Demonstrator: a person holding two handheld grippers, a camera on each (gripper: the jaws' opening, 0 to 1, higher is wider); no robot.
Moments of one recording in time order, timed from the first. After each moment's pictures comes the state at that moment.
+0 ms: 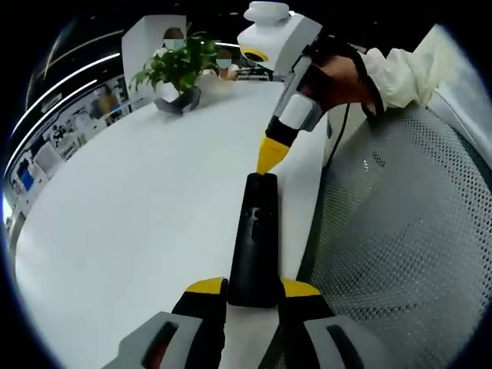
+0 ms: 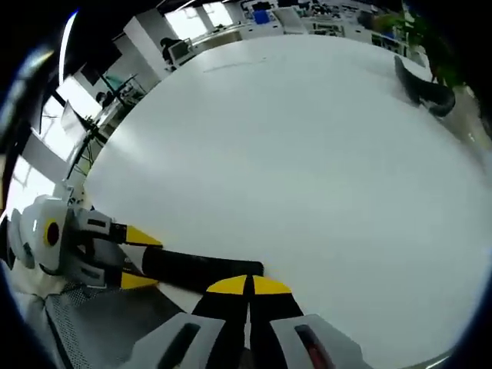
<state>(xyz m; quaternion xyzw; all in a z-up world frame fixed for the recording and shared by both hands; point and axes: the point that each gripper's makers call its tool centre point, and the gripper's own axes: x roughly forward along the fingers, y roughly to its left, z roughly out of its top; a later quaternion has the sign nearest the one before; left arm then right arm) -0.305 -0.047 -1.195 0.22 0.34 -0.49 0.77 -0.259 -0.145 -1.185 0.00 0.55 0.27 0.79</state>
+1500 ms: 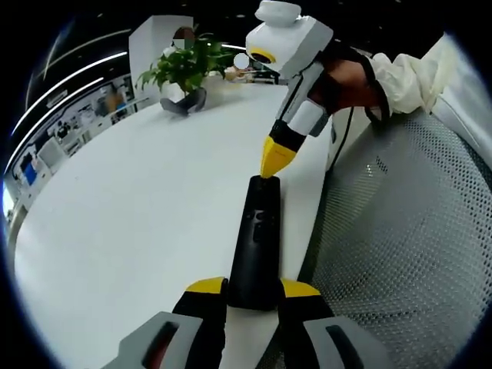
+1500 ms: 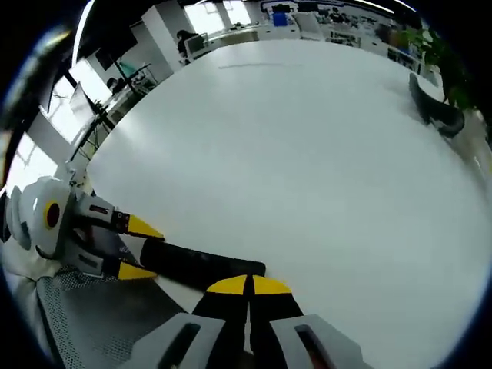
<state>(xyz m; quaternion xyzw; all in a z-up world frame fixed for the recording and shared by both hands) -0.303 -0.049 -1.195 0.21 0.34 -0.48 0.78 -0.258 -0.143 -1.179 -0.04 0.52 0.30 0.80</state>
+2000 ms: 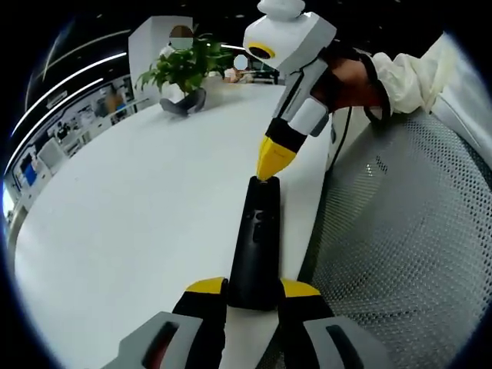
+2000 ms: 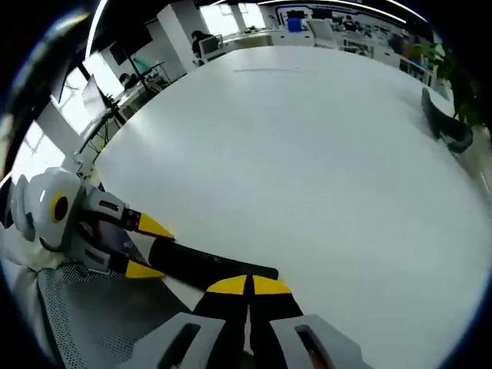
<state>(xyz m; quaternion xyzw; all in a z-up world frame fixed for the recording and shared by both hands) -0.304 -0.048 -1.195 0.21 0.34 -0.48 0.78 -0.264 -0.133 -1.182 -0.05 0.52 0.33 0.79</state>
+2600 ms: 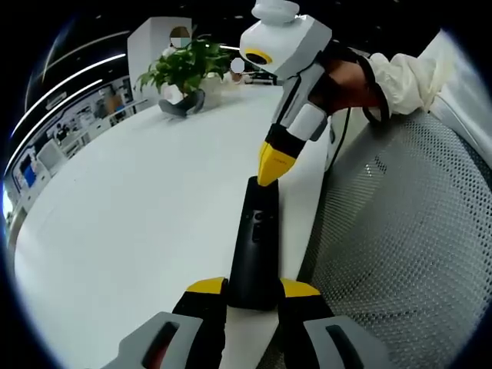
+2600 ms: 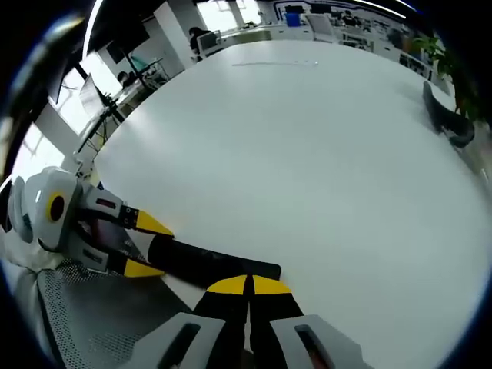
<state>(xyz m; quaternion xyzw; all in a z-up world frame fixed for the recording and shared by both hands) -0.304 -0.050 -1.194 0.21 0.34 -0.49 0.78 -0.266 -0.133 -1.186 -0.04 0.53 0.32 0.78</state>
